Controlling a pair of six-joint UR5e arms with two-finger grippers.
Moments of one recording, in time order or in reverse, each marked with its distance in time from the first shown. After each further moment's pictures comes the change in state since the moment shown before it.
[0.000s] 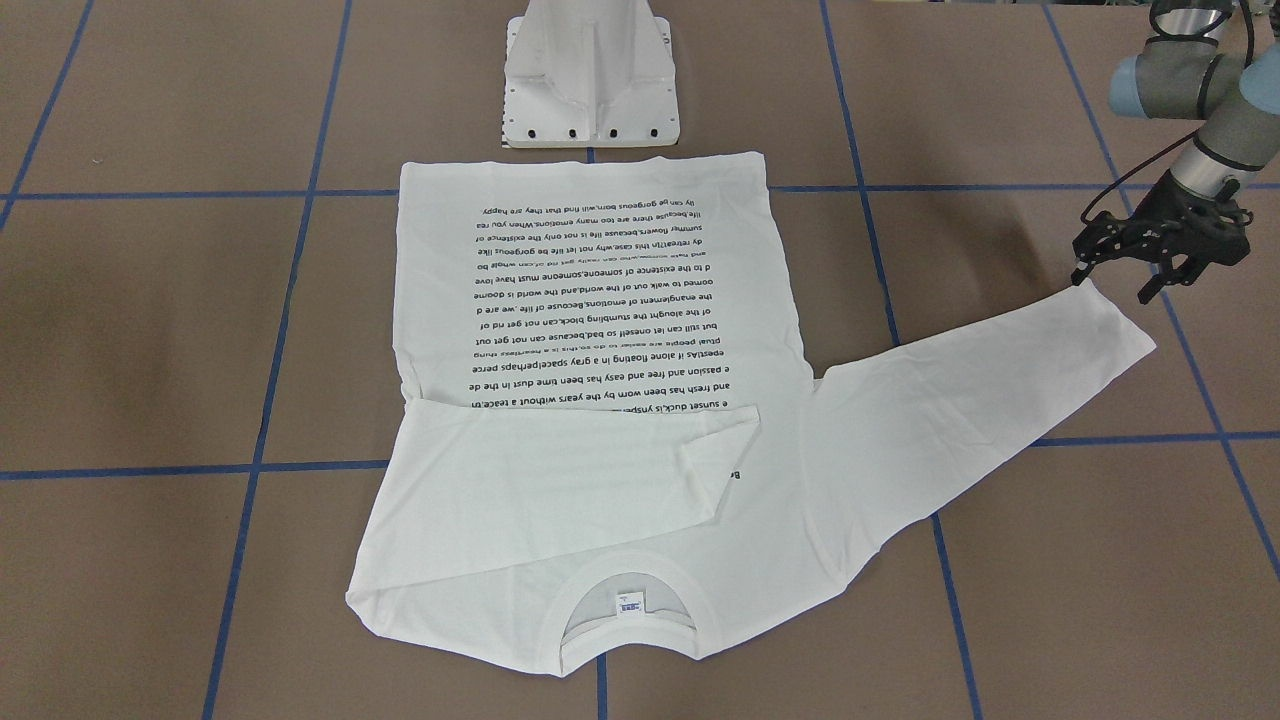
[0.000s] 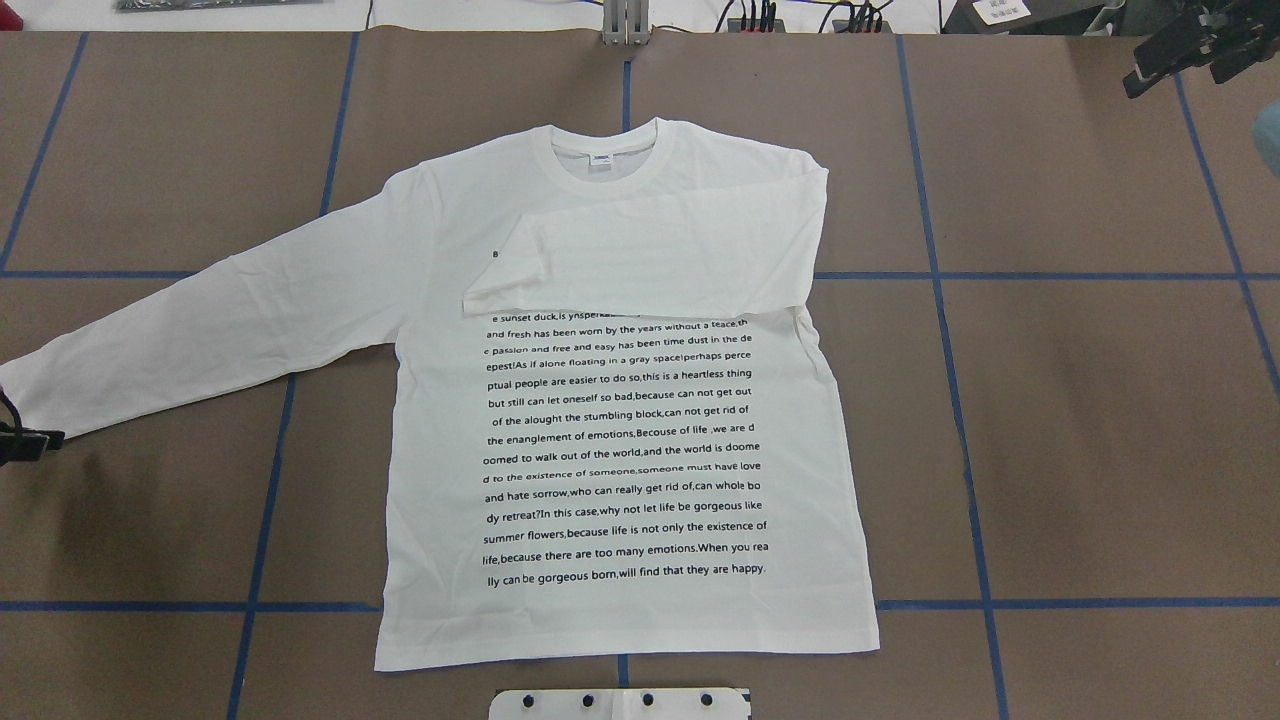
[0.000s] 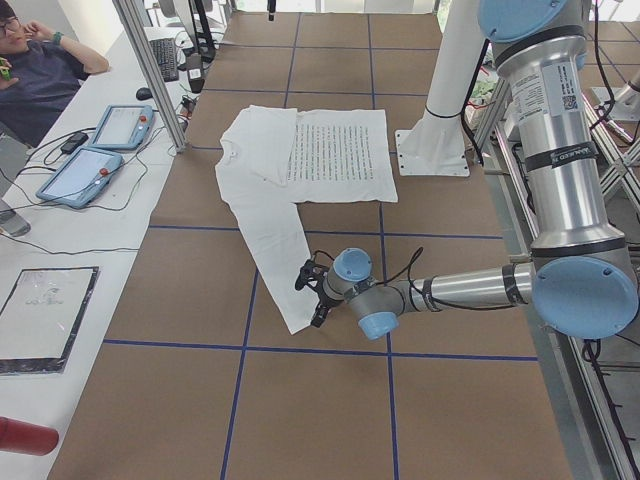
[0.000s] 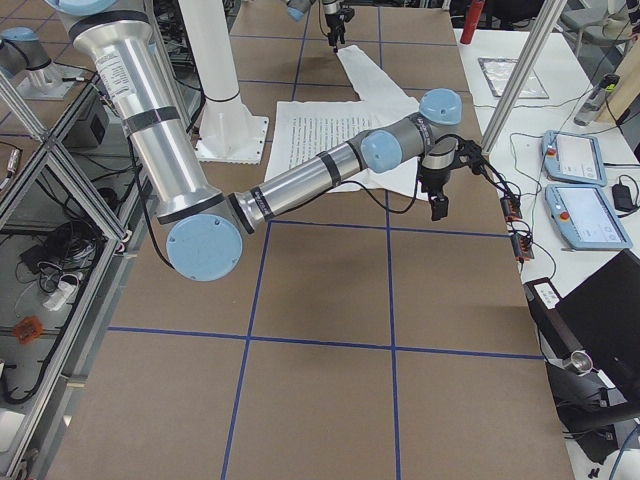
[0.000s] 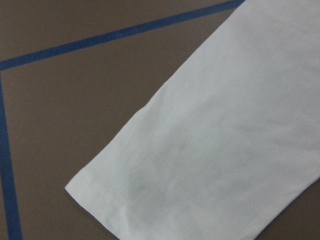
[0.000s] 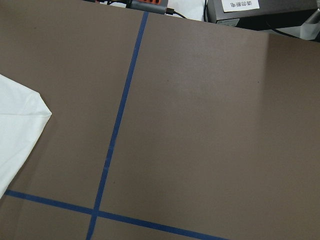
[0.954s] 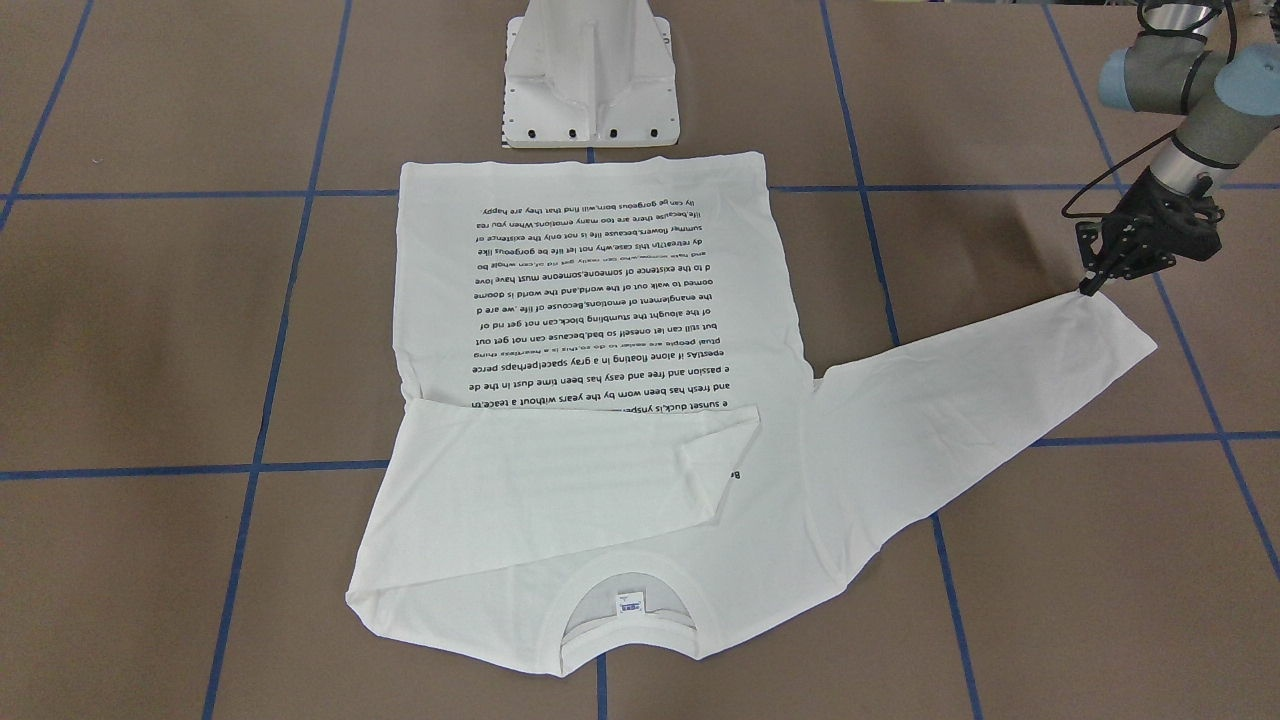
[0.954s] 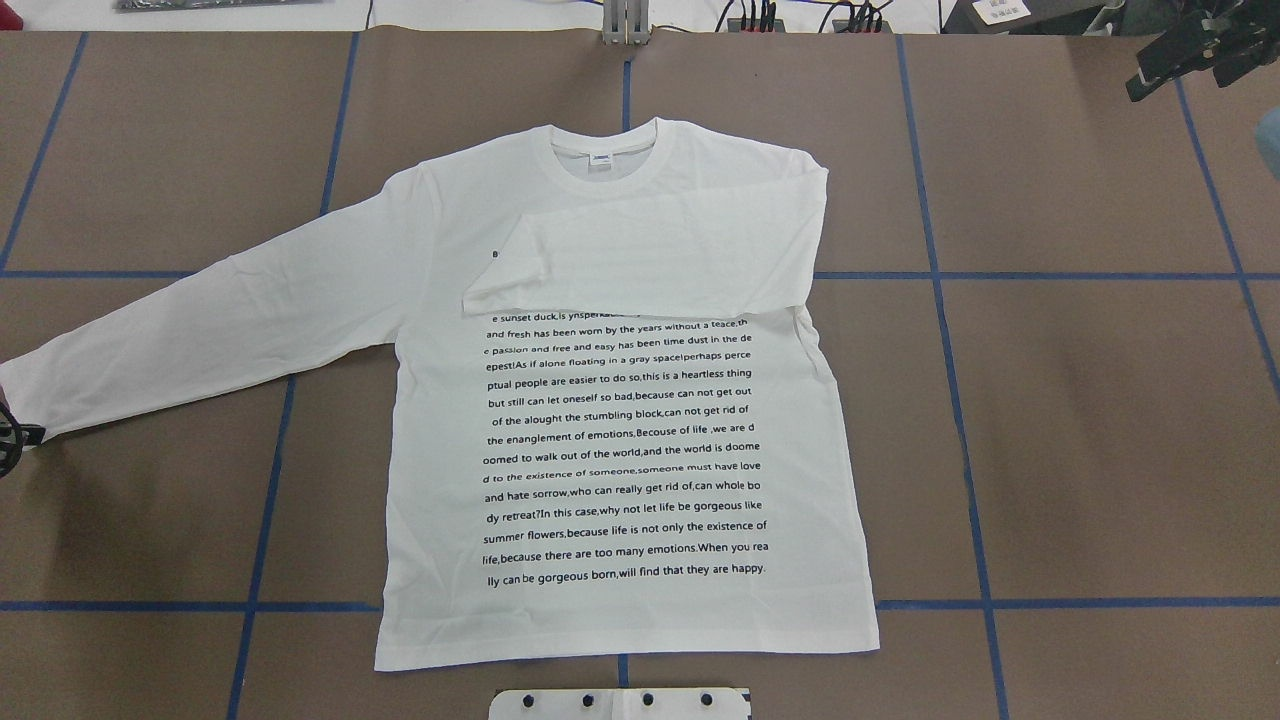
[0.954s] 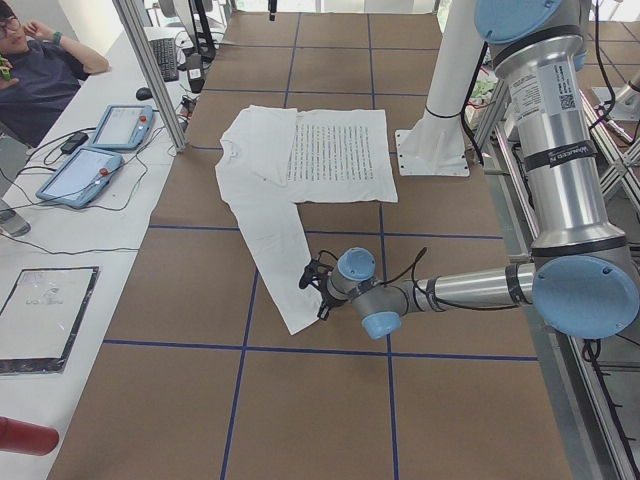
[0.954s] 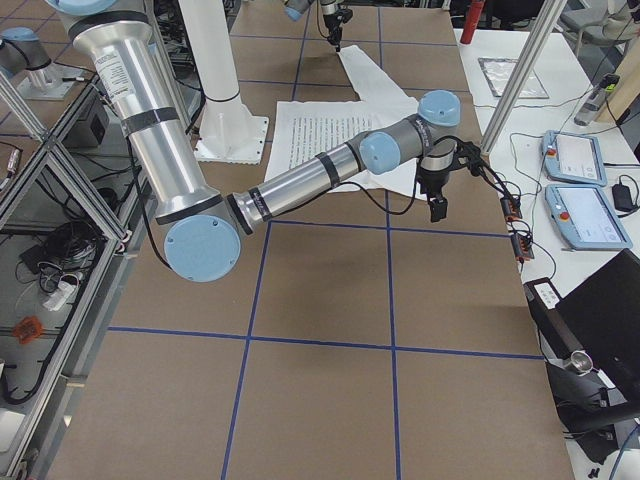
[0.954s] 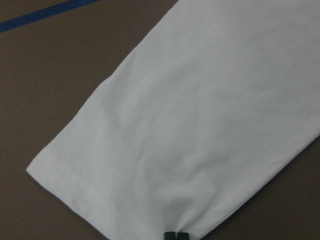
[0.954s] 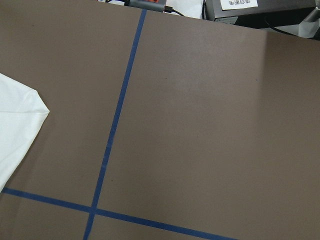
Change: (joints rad) left arm 0.012 0.018 -0.016 -0.013 0.008 0.023; right arm 0.000 -0.008 0.003 0.001 -0.002 -0.001
